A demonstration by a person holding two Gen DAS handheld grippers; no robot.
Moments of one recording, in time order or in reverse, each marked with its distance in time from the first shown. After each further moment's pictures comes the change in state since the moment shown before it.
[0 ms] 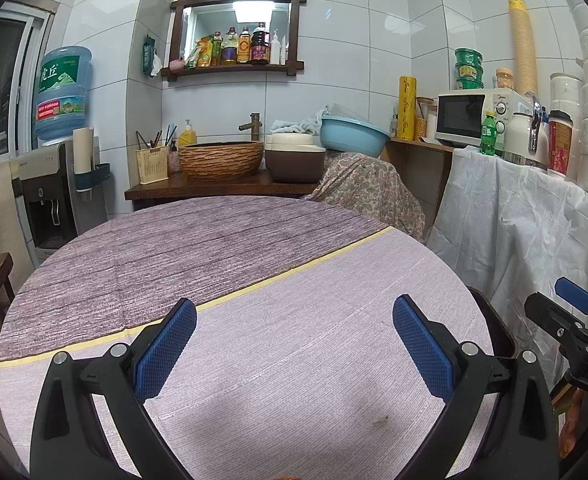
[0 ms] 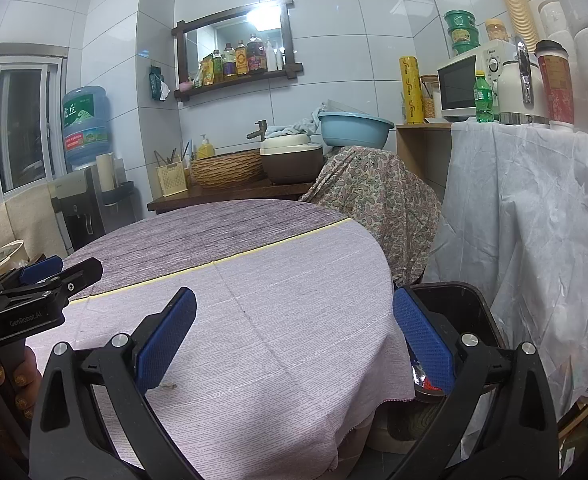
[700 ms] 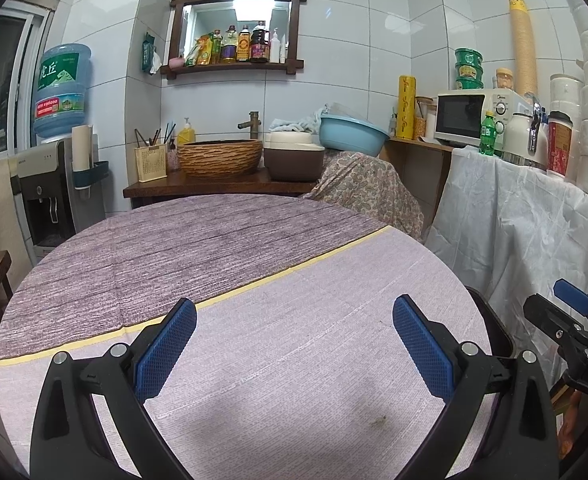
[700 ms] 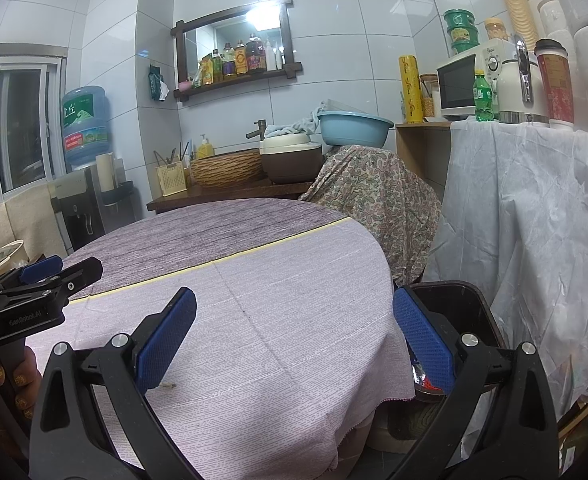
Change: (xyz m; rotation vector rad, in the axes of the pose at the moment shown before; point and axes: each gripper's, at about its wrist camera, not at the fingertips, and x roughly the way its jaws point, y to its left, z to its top) left arm 0.002 0.002 0.001 -0.005 0.003 -0.013; right arm 0.000 0.000 -0.001 0.001 -0.001 0.001
